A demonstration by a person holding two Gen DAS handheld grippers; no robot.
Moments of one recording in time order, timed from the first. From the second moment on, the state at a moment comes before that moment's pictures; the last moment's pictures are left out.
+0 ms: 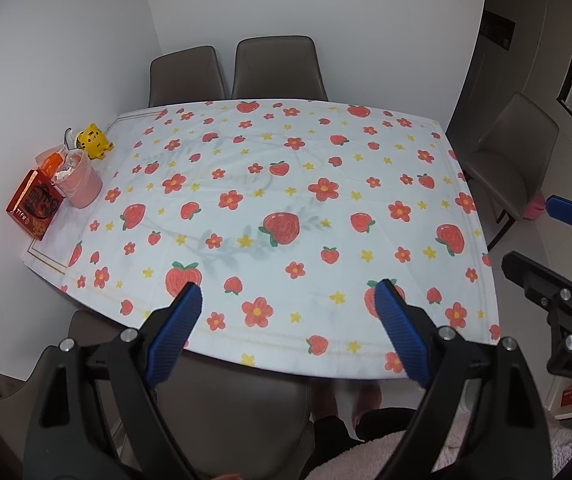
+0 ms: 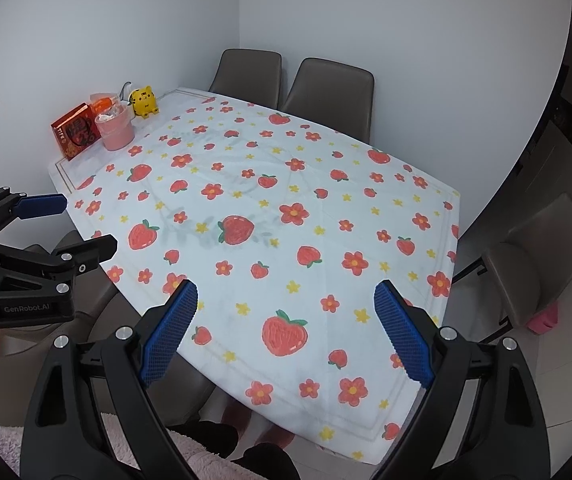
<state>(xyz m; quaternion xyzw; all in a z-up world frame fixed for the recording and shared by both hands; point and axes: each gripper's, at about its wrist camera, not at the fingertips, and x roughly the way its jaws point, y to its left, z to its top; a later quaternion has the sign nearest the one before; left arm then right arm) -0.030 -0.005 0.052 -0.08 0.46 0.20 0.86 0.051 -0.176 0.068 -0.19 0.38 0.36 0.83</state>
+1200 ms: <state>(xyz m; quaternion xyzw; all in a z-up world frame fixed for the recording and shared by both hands) -0.032 -0.005 0.053 -0.08 0.45 0.20 0.87 0.044 -0.184 0.075 -0.20 0.37 0.36 0.83</state>
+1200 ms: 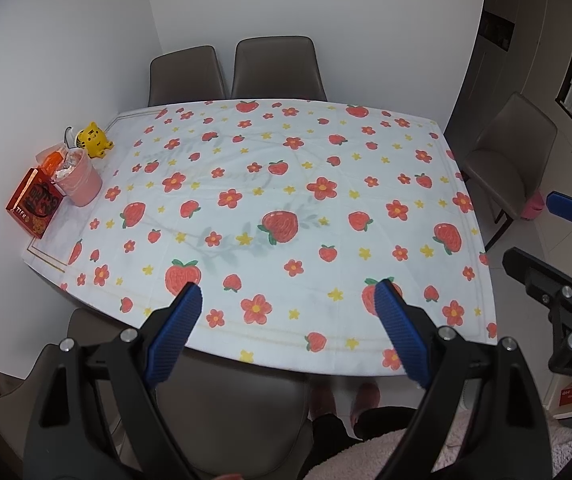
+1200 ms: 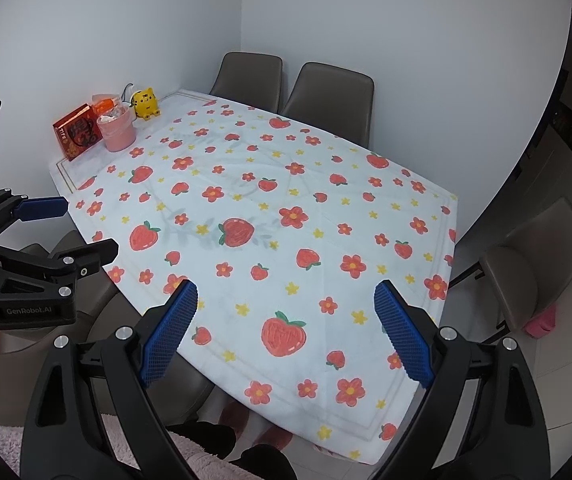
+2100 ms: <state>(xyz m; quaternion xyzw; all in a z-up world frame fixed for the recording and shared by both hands) -0.040 -0.004 0.062 -0.11 0.43 0.18 0.88 0.048 -0.179 0.082 -0.19 0.37 0.36 0.84</state>
